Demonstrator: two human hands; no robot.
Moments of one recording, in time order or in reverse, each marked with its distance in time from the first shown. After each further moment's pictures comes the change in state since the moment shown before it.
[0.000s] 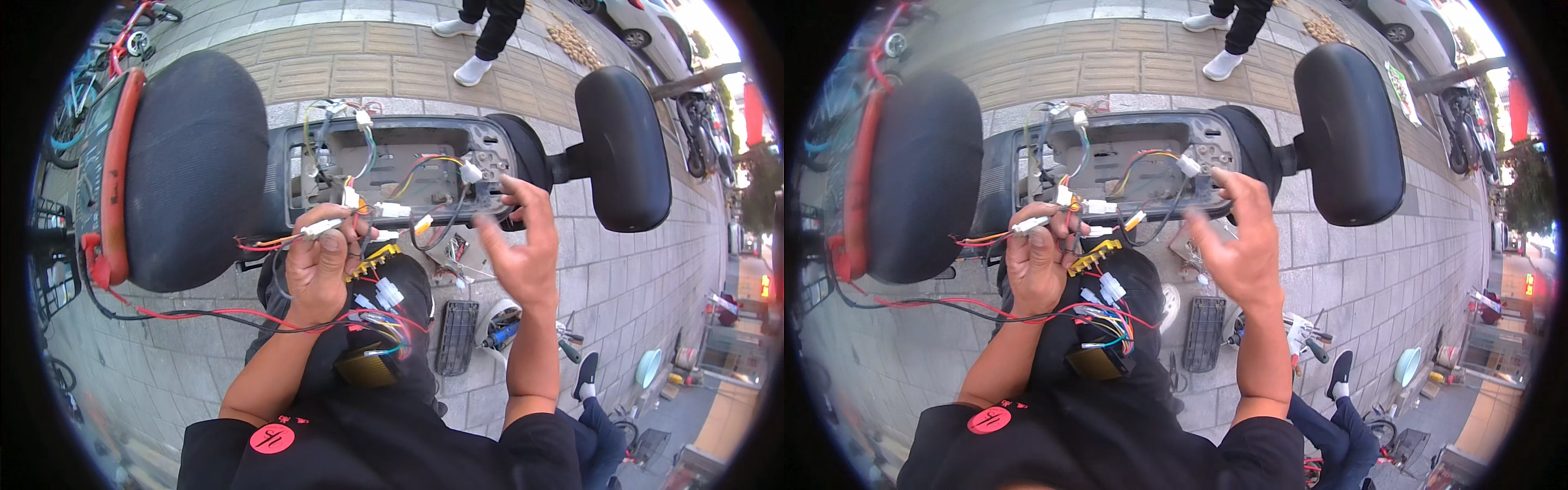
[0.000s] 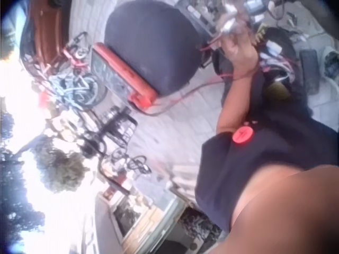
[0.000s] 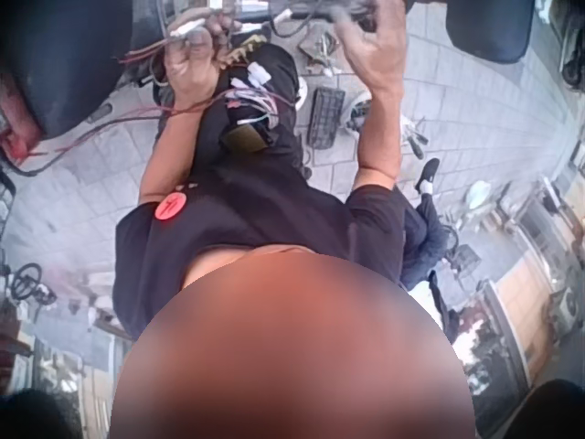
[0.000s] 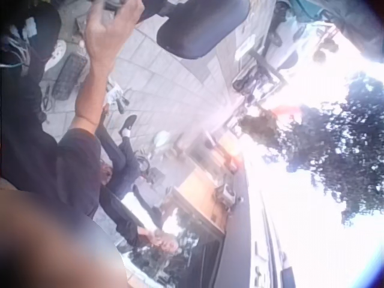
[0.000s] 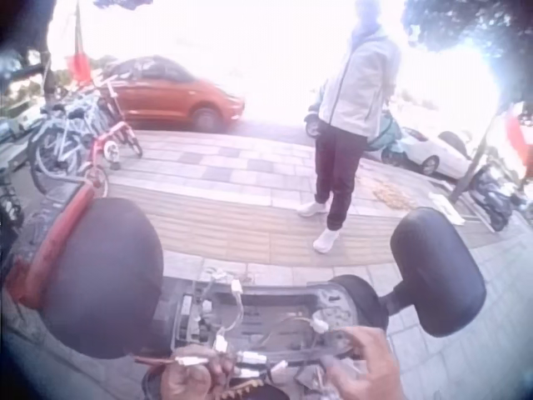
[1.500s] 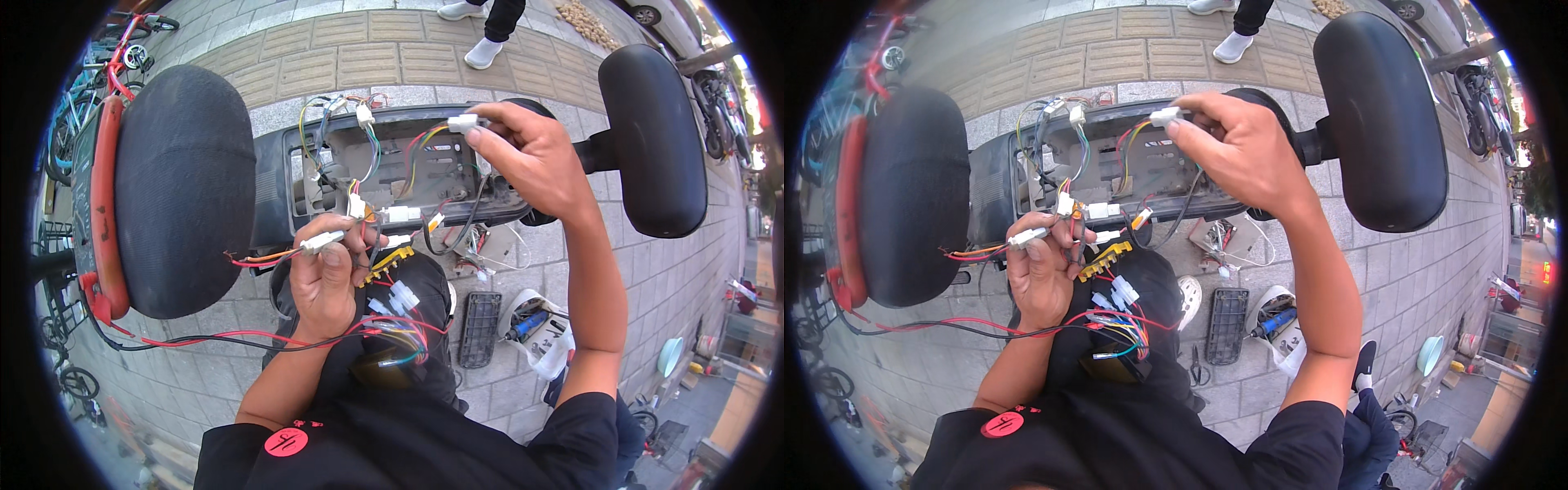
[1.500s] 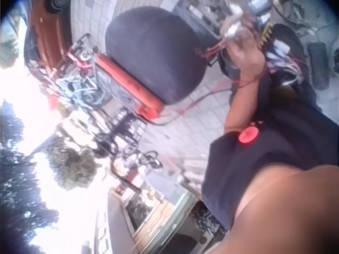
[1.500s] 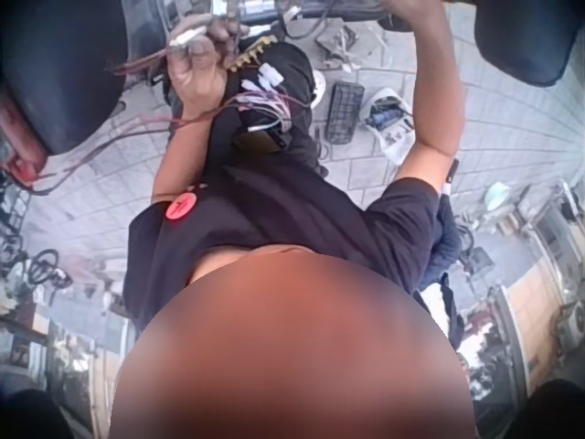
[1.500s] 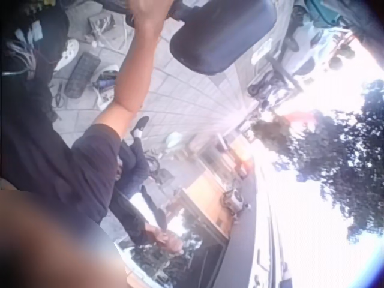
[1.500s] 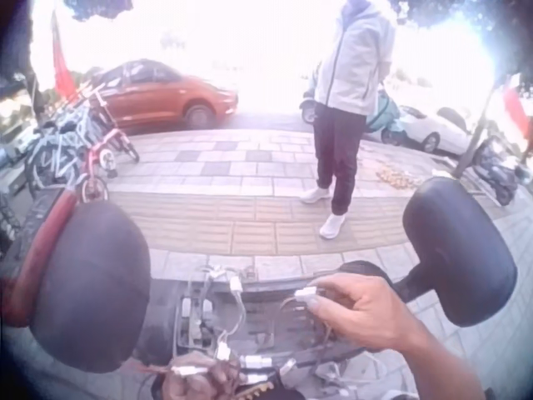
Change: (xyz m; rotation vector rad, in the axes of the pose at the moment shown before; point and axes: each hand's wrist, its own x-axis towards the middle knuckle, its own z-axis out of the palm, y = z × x) left_hand 0.005 0.005 0.005 0.061 -0.022 0.009; right_hand 0.100 0.017 0.010 0.215 -0.319 0.087
